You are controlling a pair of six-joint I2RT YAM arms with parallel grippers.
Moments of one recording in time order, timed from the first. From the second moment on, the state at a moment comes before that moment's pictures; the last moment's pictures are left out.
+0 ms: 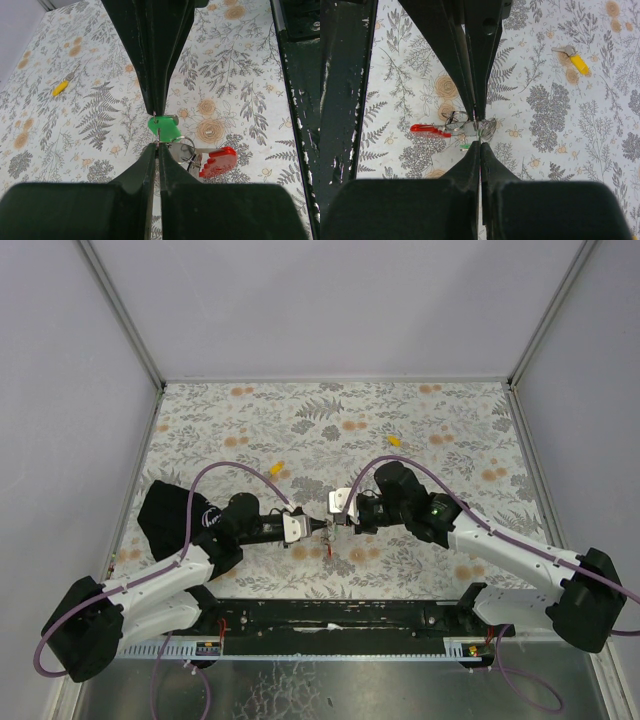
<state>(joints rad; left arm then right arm) -0.72 0.98 0.36 0.41 0.64 0.47 0.85 1.18 0.83 -0.27 -0.49 -0.64</state>
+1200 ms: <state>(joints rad) -0.72 0.99 0.36 0.41 0.64 0.47 0.91 1.20 0.83 -0.27 -0.43 -0.65</state>
